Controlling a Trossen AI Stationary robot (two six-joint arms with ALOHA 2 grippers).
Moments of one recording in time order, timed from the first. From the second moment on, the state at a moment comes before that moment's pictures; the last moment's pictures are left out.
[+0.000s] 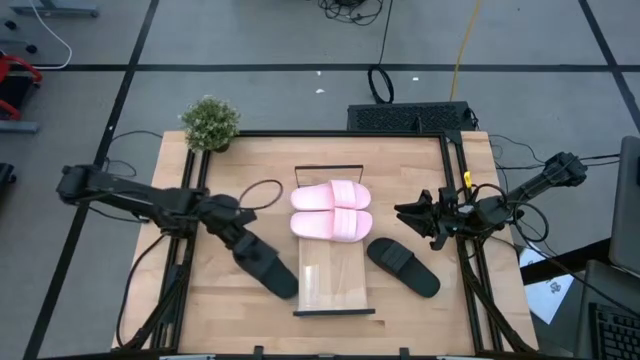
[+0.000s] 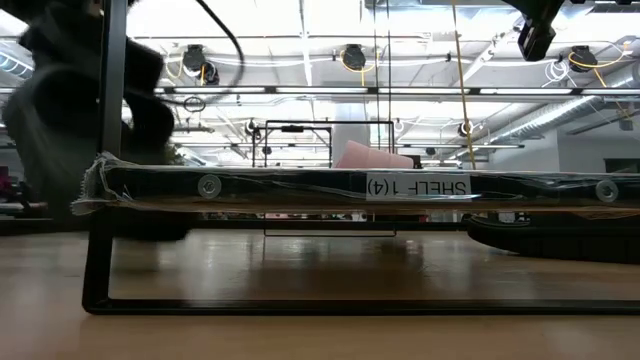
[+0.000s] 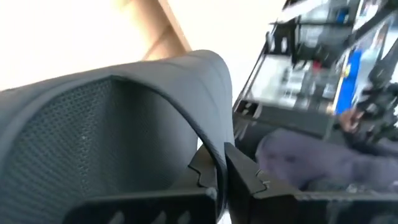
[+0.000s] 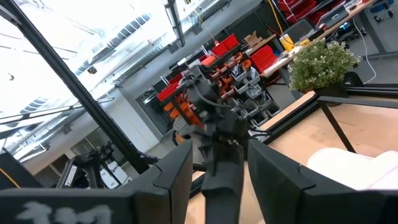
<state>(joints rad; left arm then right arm) -0.12 0.93 0.48 -0.19 0.49 -1.26 0.50 0.65 0.34 0.50 0.63 0.55</state>
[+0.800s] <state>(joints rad) -0.33 0.94 0.99 -0.62 -0.04 -1.24 0.50 0.65 0.34 0.51 0.63 0.48</state>
